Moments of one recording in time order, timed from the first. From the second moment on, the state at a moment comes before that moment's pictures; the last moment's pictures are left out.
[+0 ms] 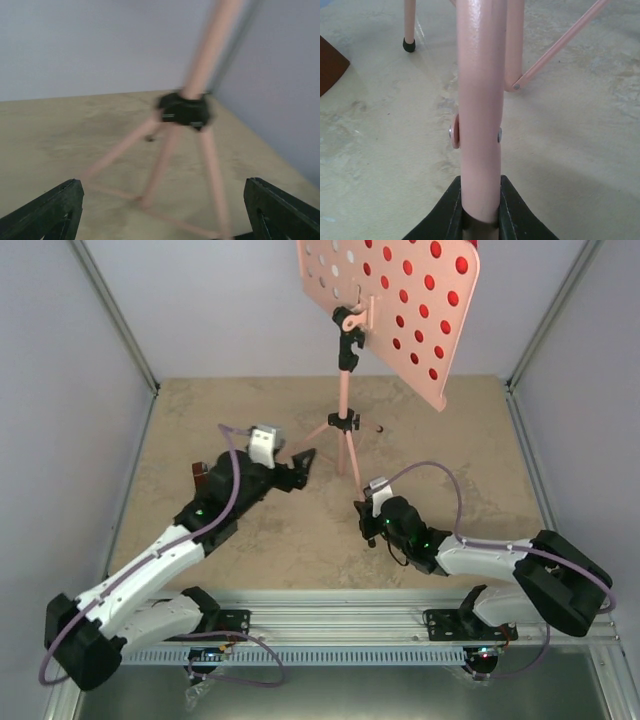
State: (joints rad) left arm -0.61 0.95 0.75 0.01 -0.04 -0.27; right arm 0.83 1.34 0.41 0.46 0.20 0.24
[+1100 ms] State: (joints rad) left arm -0.78 1.59 0.94 0.28 0.14 -0.62; right arm 1.02 1.41 0.43 0.50 0.40 0.47
